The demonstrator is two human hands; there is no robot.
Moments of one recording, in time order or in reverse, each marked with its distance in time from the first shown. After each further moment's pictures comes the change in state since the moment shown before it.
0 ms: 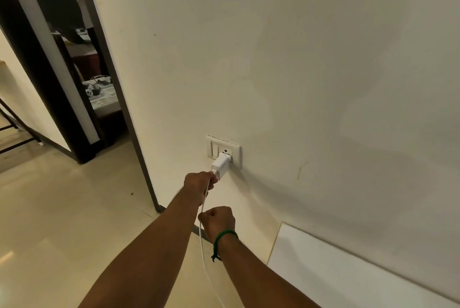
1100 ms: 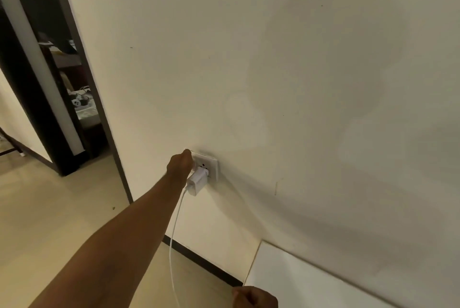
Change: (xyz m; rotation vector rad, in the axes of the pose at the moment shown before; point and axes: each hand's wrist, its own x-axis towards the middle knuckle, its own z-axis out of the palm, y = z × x) left_hand 0.026 0.062 0.036 0.160 0.127 0.343; right_hand -0.043 0.130 -0.103 0.079 0.227 -0.080
